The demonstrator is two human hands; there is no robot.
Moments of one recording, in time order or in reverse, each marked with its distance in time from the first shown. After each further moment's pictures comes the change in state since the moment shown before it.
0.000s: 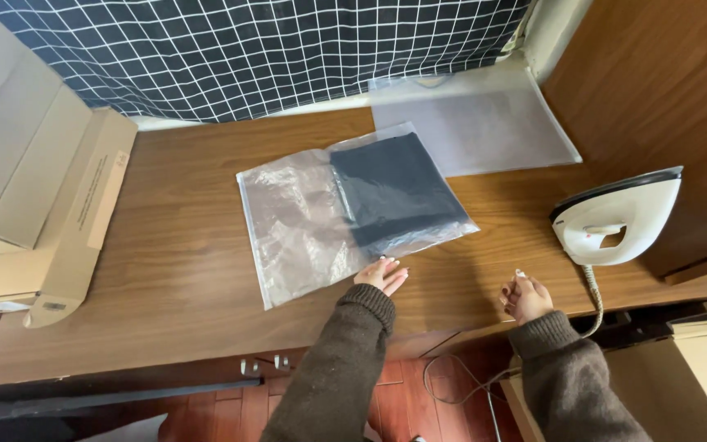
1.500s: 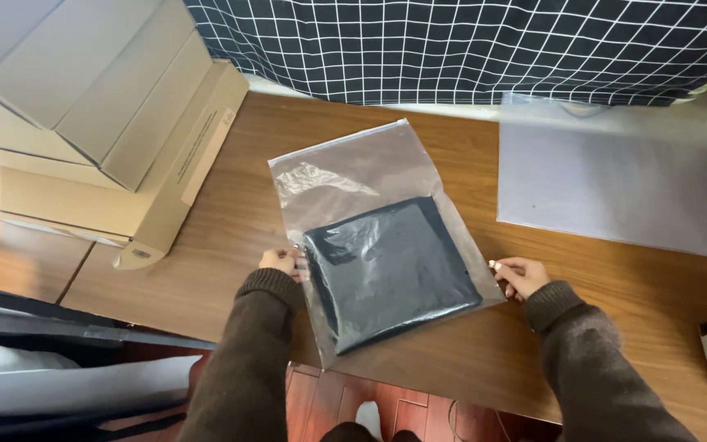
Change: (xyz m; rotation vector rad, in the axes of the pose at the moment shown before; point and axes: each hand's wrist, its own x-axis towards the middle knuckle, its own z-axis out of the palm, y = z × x) left_hand -0.097 0.278 -0.108 0.833 0.893 0.510; right_hand 0.049 -0.010 0.235 -0.714 -0.599 -0.146
